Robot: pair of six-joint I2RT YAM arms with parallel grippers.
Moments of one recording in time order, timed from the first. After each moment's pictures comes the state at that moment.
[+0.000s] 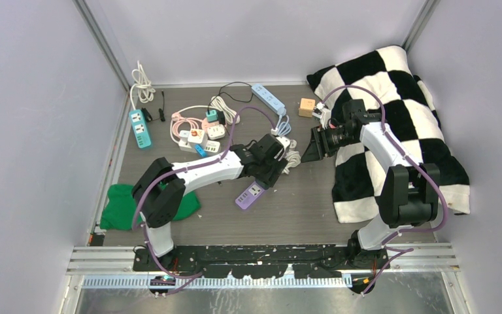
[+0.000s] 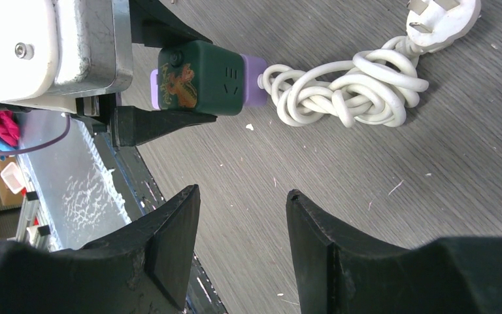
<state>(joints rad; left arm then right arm) -0.92 1.81 1.31 -0.47 -0.11 -0.21 0.05 1.60 1.21 -0.84 -0.91 -0.34</state>
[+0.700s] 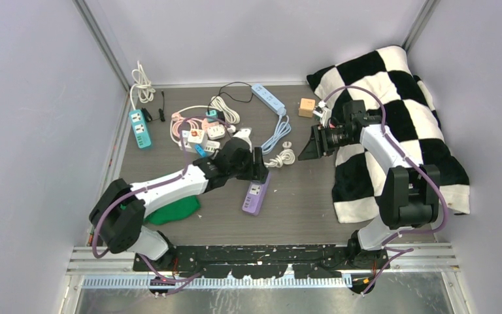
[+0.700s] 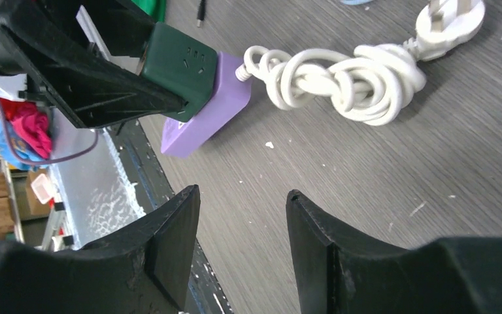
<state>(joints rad) -0.82 1.49 0.95 -0.16 -0.08 -0.60 0.05 1.59 1.19 -0.78 -0.97 -0.27</state>
